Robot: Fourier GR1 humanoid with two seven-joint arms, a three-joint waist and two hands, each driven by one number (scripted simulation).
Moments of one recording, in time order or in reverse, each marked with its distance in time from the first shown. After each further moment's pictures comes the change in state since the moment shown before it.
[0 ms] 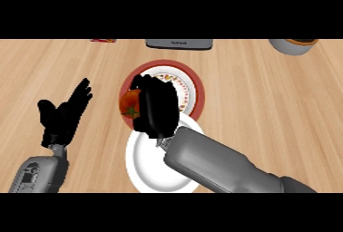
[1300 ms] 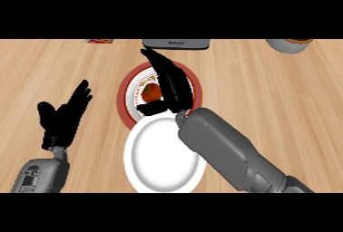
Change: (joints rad) left arm 0.016 -0.018 0.009 -0.017 -0.012 0.009 0.004; right arm 0.008 0.002 -0.220 0.255 -0.615 -0.047 -0.881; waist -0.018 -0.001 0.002
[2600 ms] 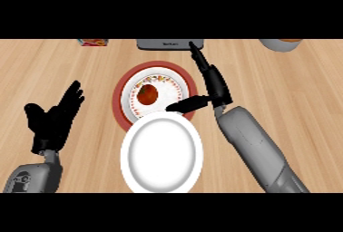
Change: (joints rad) left arm 0.033 0.002 0.033 -0.075 -0.007 -0.003 0.053; right arm 0.196 -0.071 -0.344 -0.073 -0.299 0.422 -0.266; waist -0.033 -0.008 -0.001
